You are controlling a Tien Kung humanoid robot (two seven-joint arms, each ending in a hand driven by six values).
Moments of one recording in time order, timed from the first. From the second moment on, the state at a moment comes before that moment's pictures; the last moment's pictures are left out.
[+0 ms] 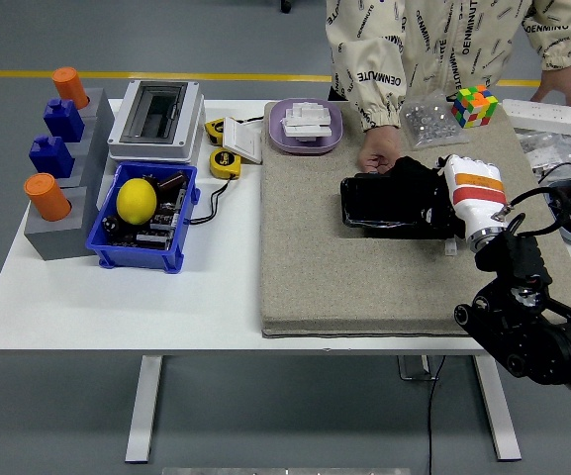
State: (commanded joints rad) left arm -0.06 0.23 -1.39 -0.22 1.07 0.02 0.15; right arm 0.63 -0.12 0.72 0.82 -2.02 -0.59 -0.26
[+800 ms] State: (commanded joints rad) left arm -0.07 0.23 -1.39 -0.22 1.08 0.02 0.15; right arm 0.69 -0.01 0.57 0.86 -2.00 -0.59 -0.26
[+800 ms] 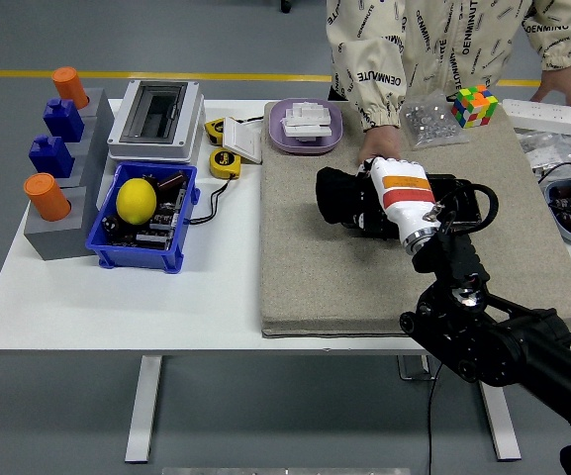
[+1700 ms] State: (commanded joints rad) left arm -0.07 0.23 -1.40 -0.22 1.08 0.02 0.15; right arm 0.70 -0.04 0.52 0.87 -1.99 -0.58 -0.26
